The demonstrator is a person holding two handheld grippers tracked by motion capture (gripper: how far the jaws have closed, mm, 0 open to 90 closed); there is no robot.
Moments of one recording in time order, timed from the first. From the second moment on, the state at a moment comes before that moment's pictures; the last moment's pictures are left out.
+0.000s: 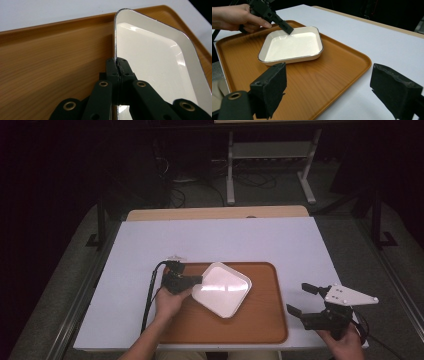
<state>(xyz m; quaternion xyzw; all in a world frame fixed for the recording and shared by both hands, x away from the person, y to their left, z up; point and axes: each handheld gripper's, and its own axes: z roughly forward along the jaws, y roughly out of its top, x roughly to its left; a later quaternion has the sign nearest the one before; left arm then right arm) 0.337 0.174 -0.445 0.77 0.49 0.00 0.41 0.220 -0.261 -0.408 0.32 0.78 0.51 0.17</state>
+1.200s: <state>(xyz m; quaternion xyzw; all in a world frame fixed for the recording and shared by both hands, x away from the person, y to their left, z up) 0.287 0.199 -0.442 0.74 0.55 0.05 0.38 0.218 -0.255 -0.408 0.32 0.78 0.51 0.17</state>
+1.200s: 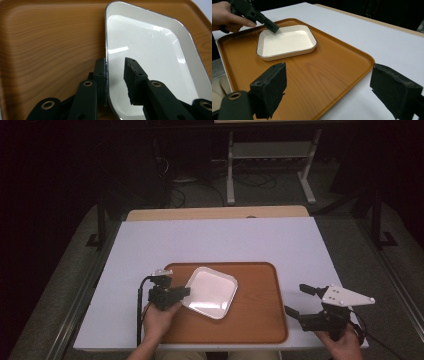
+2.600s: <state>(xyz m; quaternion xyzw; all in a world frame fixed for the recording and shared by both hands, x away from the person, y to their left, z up) 0.240 0.184 -0.443 0.75 0.52 0.01 0.40 0.218 -0.254 -0.407 0.32 0.78 0.51 0.18</state>
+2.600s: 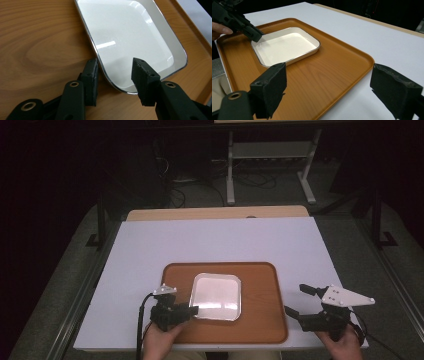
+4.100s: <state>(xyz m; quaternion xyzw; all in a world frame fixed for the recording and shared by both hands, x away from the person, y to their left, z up) 0.247 0.210 -0.424 0.78 0.44 0.11 0.43 0.219 -0.258 -0.410 0.33 0.78 0.50 0.18</state>
